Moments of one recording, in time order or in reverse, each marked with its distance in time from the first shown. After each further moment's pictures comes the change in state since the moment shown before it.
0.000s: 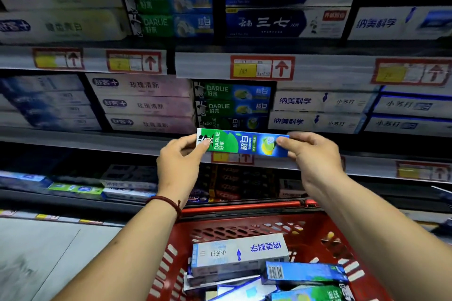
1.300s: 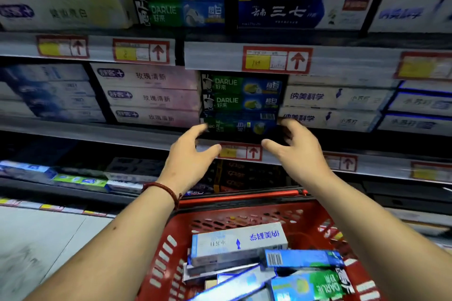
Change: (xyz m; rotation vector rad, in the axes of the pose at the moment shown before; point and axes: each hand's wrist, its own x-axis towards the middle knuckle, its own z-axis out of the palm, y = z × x) left_hand 0.008 0.008 -0.014 0.323 -0.313 -0.001; right_hand -0.003 0.004 0.020 -0.705 -0.253 -0.354
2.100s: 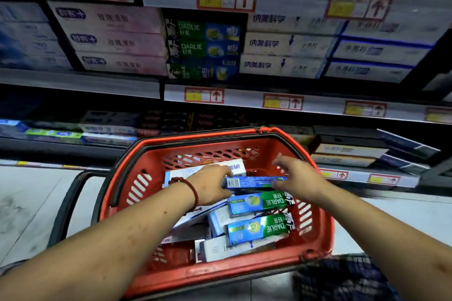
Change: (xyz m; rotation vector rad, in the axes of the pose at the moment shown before) left_hand -0.123 -0.045 0.124 0.545 -0.732 0.137; right_hand -0.140 0.133 -0.060 -0.464 -0.463 0.201
